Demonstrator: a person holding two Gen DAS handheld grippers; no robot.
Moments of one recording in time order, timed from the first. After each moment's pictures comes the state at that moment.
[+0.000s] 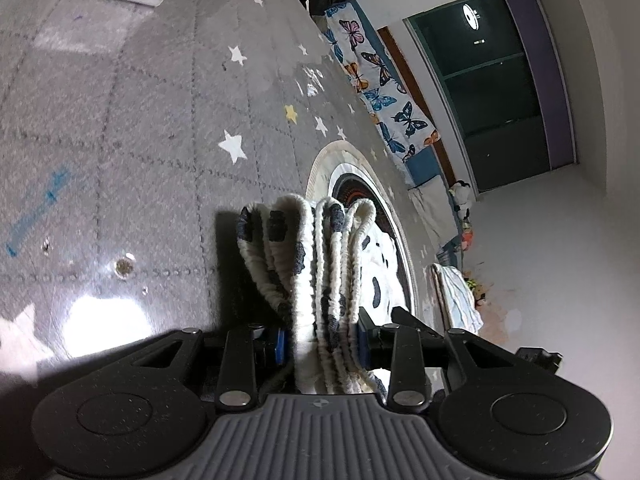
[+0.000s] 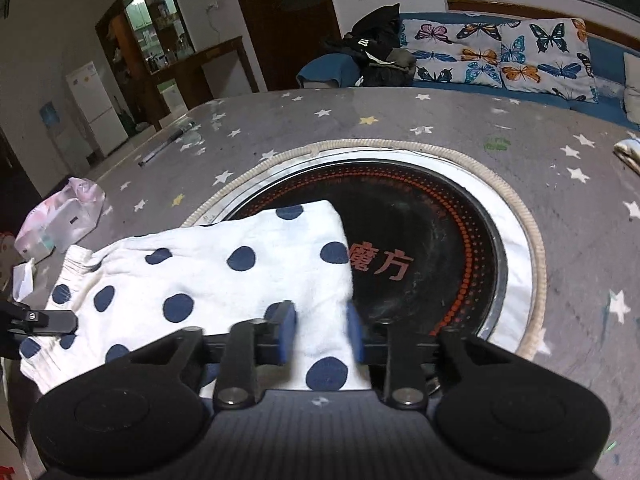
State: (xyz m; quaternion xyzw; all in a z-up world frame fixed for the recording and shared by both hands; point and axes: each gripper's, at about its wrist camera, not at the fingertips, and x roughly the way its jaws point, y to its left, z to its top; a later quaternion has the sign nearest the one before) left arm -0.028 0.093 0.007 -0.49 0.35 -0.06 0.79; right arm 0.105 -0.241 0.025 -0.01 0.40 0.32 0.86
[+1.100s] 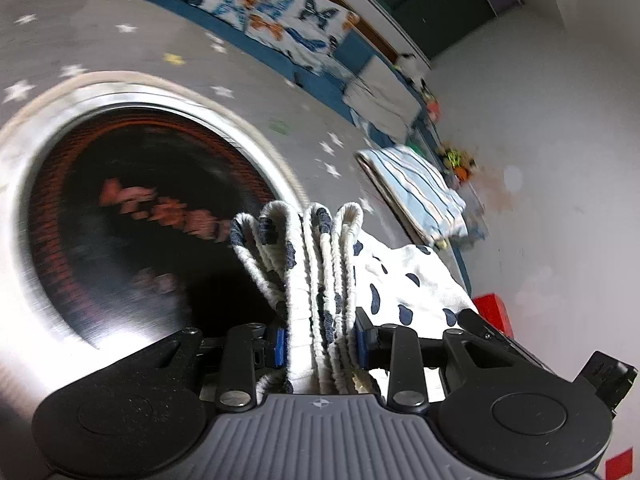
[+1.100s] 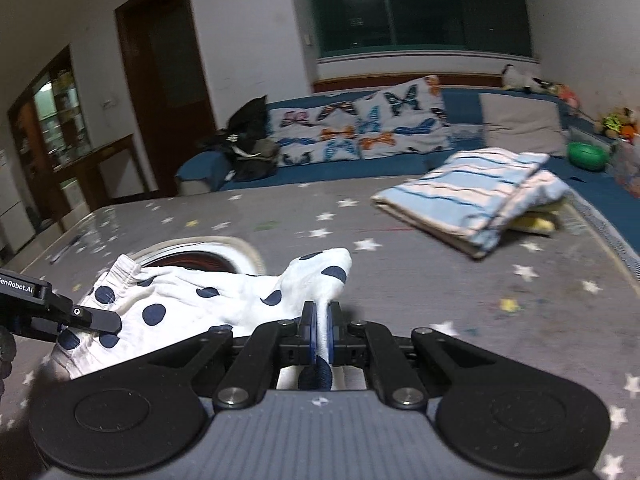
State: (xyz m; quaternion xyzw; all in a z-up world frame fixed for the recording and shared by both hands) left arm 0.121 -0.108 0.063 -0.30 0.43 -0.19 0.83; right arm 0.058 -0.446 0.088 0.04 0.30 0.14 0.94
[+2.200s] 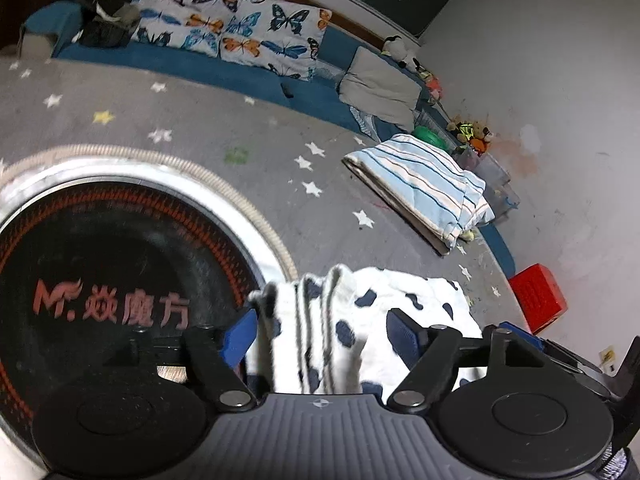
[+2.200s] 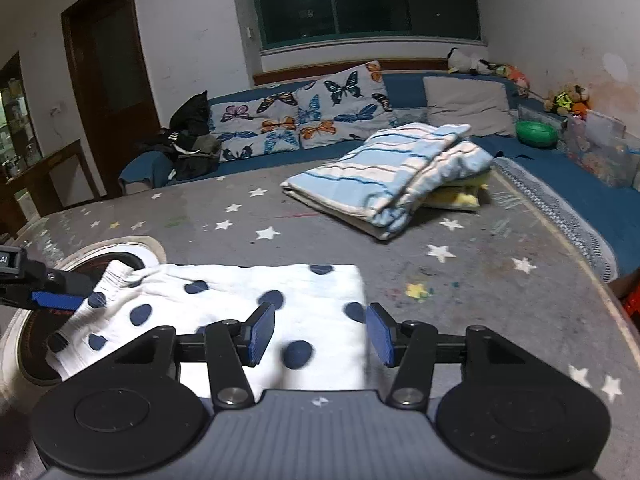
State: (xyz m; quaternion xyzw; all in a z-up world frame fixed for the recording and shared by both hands) left arm 0.173 -0.172 0.070 -0.19 0.42 -0.18 0.87; right arm 0.083 -0.498 0.062 0.05 0.32 0.07 0.94
